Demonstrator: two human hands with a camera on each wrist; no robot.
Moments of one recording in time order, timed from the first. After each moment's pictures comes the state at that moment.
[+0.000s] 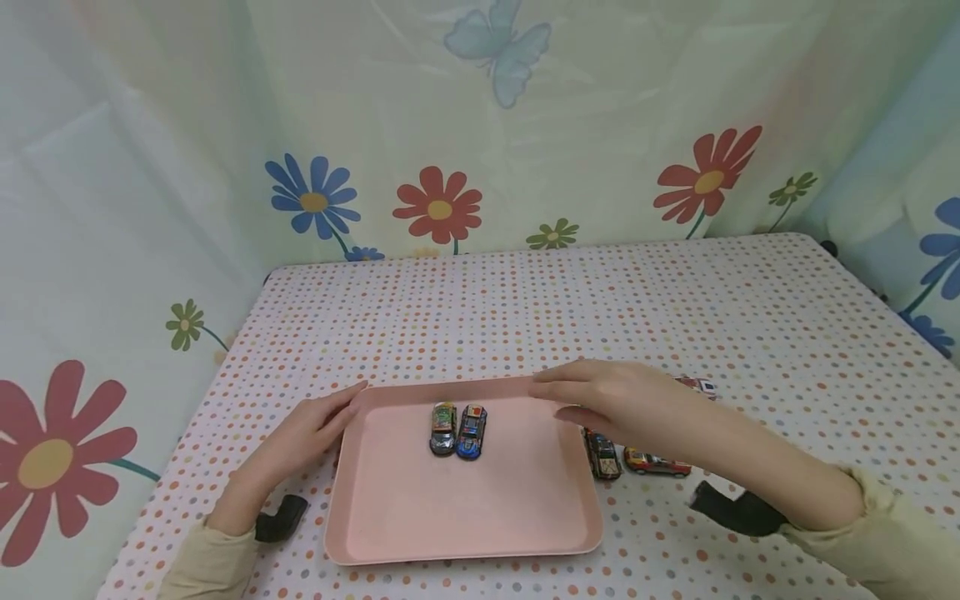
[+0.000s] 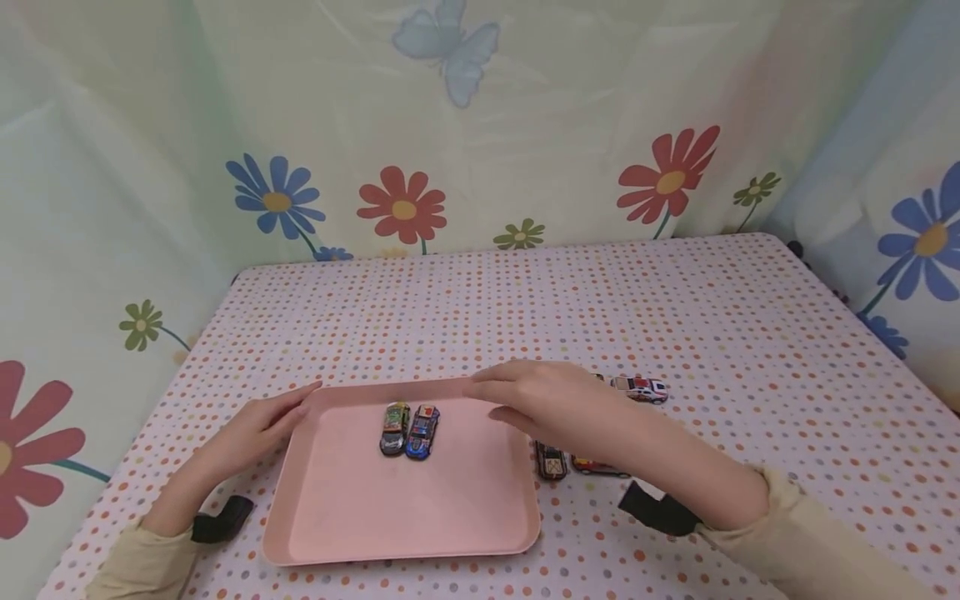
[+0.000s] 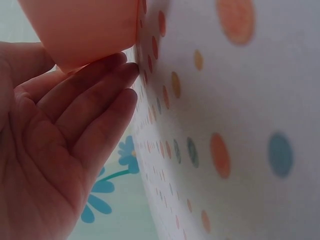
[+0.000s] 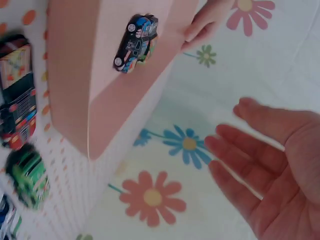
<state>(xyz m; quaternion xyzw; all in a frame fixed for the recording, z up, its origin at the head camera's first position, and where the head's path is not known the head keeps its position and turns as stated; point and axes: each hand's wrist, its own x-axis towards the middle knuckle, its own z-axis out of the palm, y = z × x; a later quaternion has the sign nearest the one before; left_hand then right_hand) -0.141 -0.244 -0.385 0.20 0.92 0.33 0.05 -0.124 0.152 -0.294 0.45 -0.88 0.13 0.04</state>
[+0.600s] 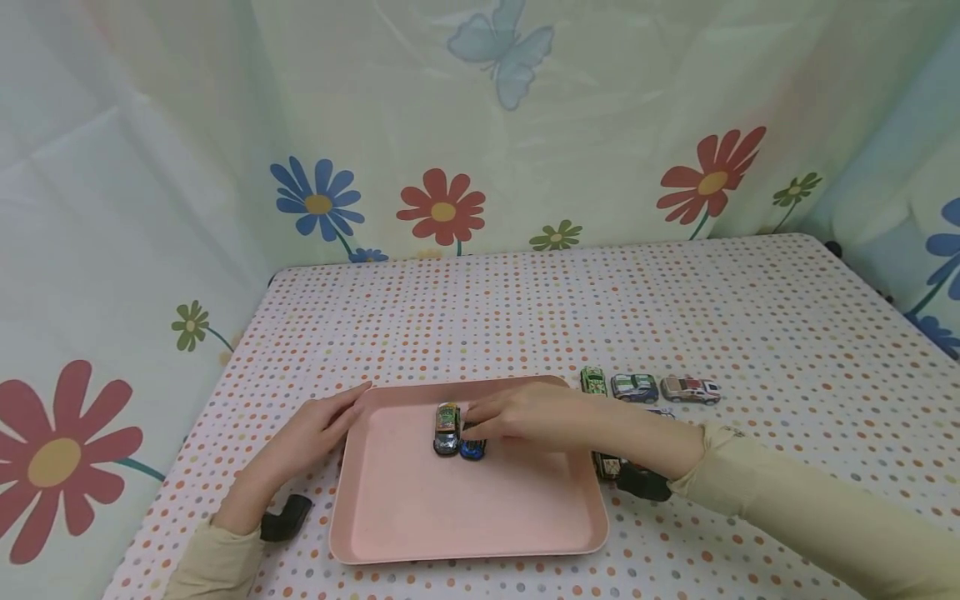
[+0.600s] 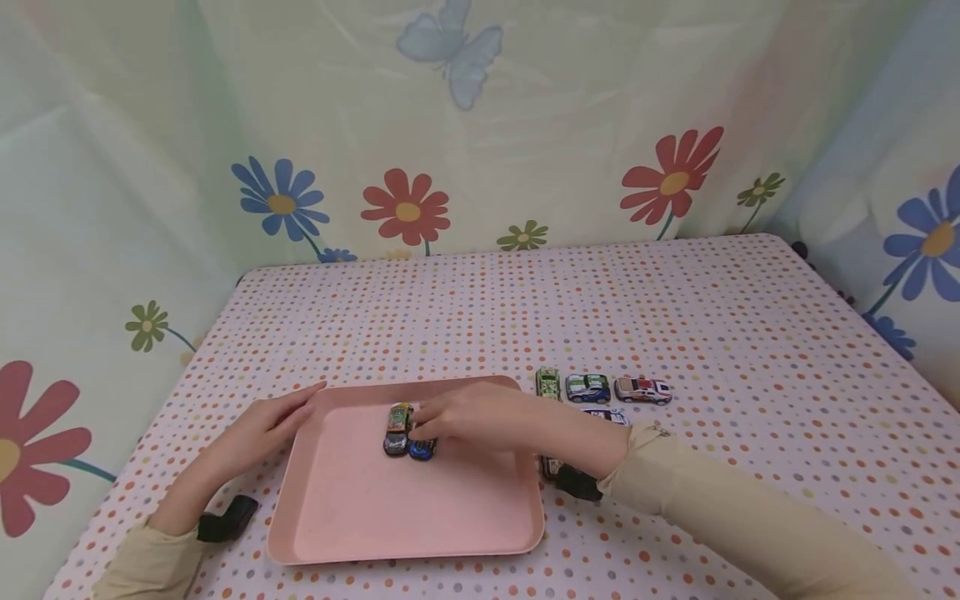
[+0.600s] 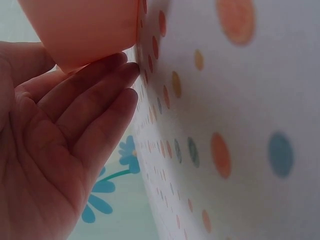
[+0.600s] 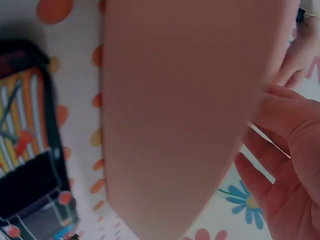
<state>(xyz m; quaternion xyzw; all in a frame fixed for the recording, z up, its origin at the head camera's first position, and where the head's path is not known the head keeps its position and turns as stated) -0.140 -0.245 -0.387 0.19 0.93 0.32 0.05 -0.166 0.086 -0.349 0.61 -0.79 0.00 0.00</state>
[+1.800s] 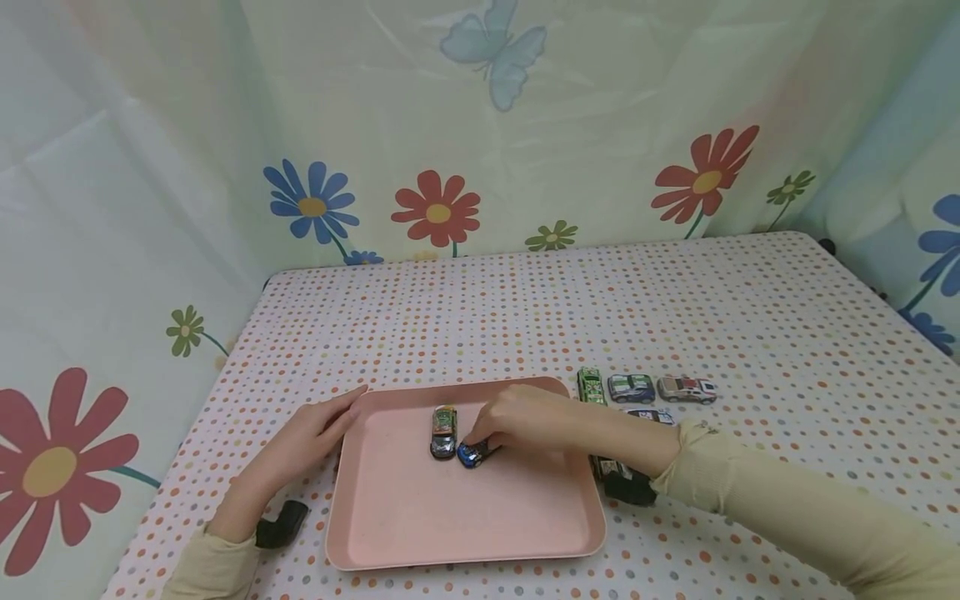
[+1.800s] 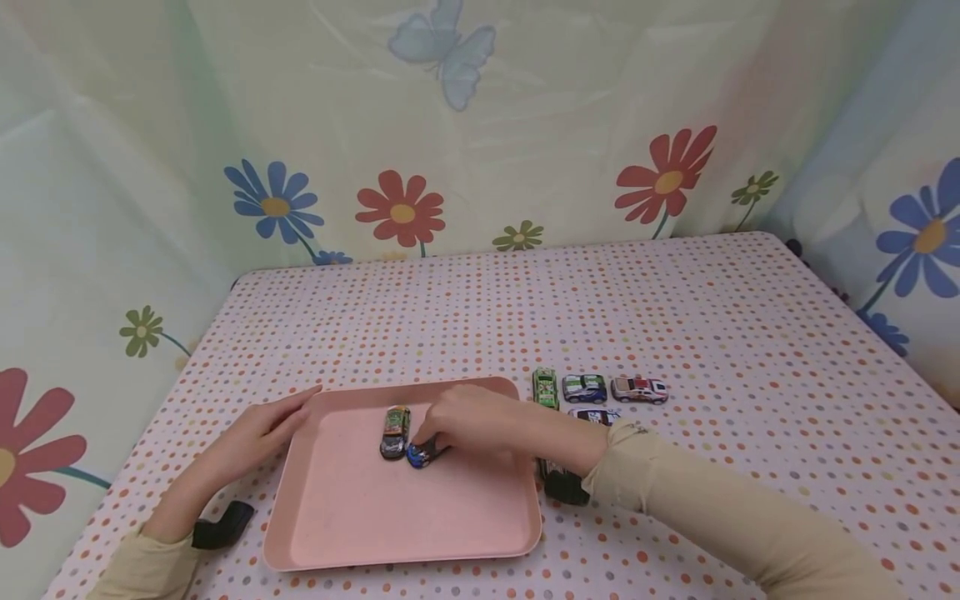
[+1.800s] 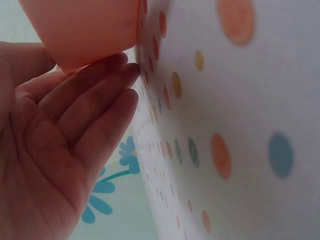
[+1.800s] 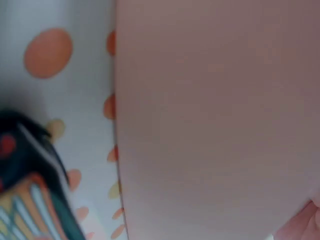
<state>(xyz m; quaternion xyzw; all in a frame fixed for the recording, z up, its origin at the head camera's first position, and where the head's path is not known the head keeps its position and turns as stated) -0.140 -0.245 -0.387 0.19 0.93 0.31 0.05 -0.172 0.078 -0.362 0.58 -0.80 0.12 -0.04</state>
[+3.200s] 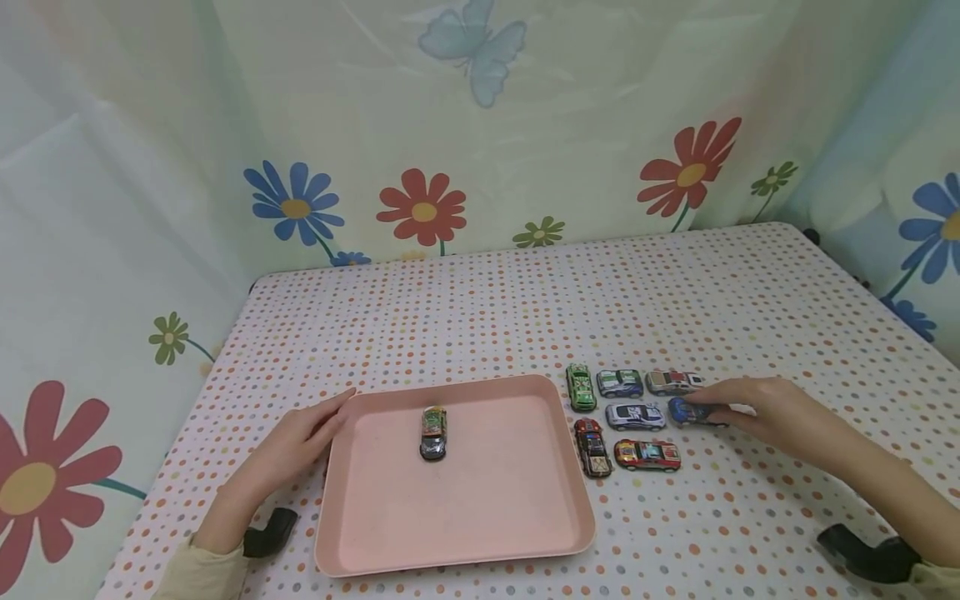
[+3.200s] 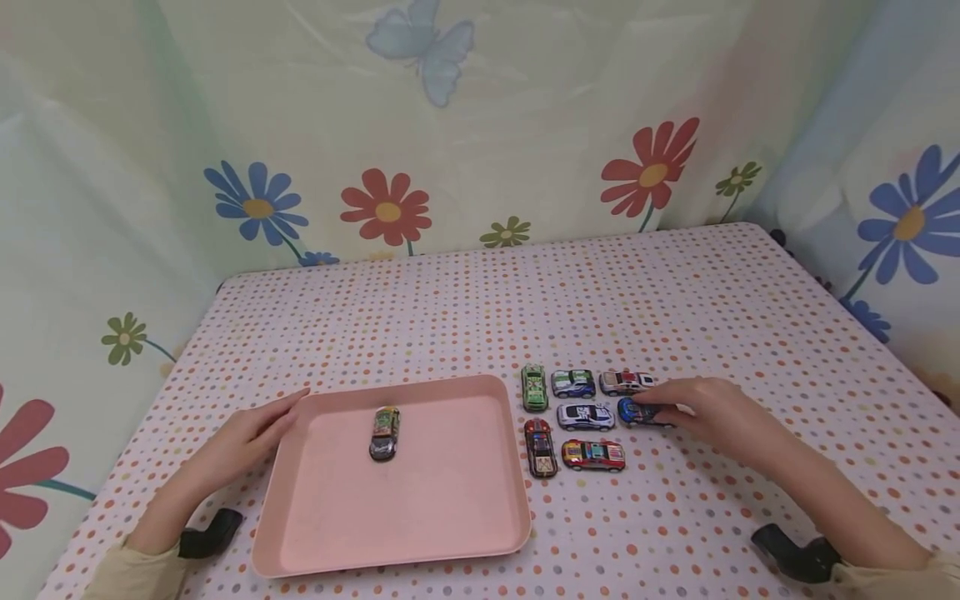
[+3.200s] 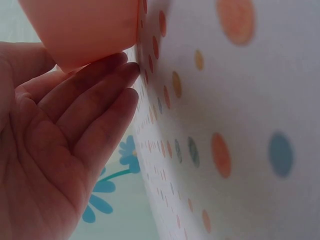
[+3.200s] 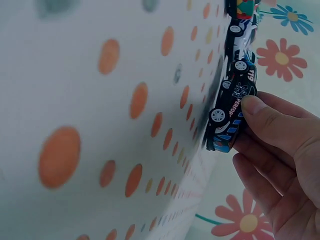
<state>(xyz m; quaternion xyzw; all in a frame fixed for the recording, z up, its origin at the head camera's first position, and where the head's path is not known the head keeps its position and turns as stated) -0.138 -0.243 -0.384 0.19 0.93 0.32 0.06 -0.121 0.314 -0.371 0.27 -0.95 0.13 0.06</state>
